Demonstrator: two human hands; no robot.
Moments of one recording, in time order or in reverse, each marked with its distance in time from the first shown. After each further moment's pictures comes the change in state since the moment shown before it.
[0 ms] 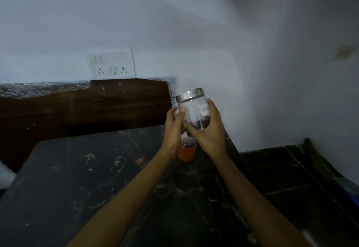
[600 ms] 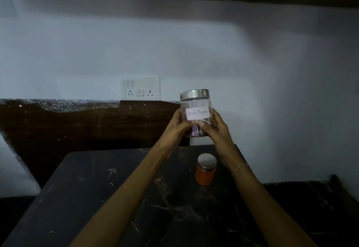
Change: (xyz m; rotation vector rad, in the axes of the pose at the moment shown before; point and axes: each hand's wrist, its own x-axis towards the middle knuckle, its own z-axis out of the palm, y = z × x) left_hand 0.001 0.075 -0.064 0.013 -0.217 0.128; right_hand 0.025 -0.063 0.020 0.373 -0.288 -0.035
